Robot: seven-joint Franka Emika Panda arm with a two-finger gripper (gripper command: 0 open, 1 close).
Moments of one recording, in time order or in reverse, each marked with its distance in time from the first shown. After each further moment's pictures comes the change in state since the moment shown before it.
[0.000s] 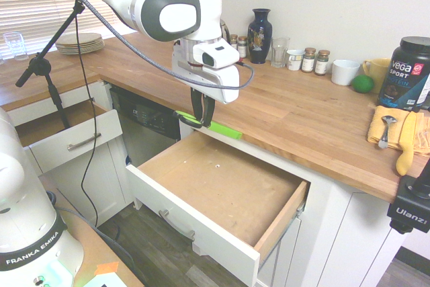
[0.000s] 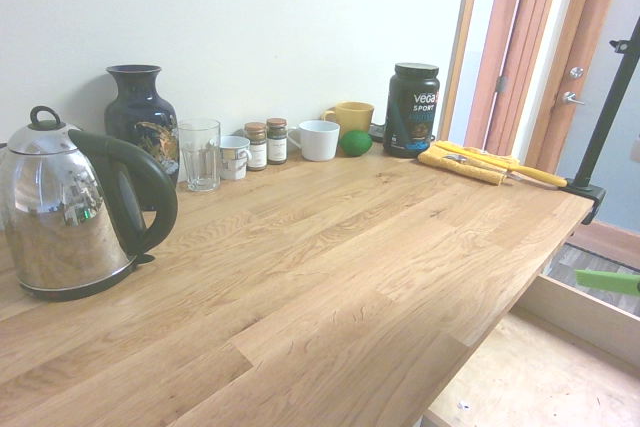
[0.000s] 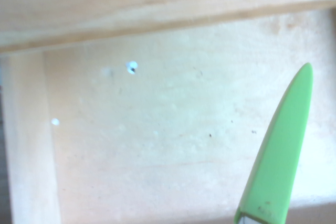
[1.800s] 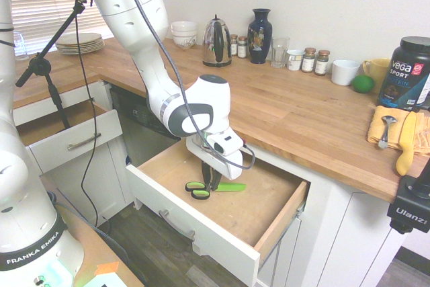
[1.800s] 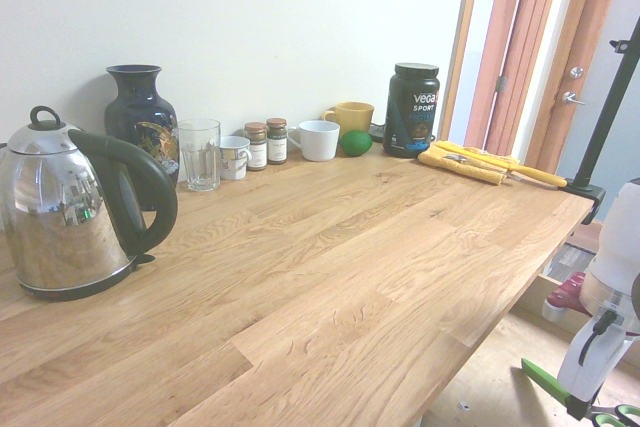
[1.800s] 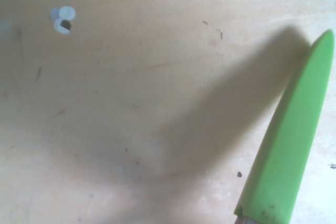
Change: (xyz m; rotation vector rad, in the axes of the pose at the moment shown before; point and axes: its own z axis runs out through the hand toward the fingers) arm 0.020 -0.018 0.216 -0.063 -0.030 -0.010
